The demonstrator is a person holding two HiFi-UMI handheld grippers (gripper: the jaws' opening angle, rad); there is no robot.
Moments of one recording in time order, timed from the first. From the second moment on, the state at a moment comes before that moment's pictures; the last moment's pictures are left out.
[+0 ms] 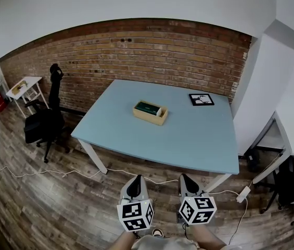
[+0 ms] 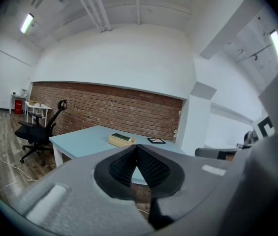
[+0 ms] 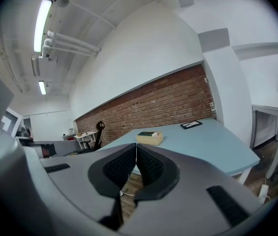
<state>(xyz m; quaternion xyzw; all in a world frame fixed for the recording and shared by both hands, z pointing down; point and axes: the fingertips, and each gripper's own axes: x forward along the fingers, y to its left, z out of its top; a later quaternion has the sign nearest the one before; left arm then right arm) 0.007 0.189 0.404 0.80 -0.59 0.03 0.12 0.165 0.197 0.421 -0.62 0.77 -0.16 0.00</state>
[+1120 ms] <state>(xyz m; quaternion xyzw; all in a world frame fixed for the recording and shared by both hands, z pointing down) 0.029 0.078 0.426 0.80 -0.58 0.05 0.13 0.184 0.086 0.449 -0.61 0.77 -0.19 -0.01</state>
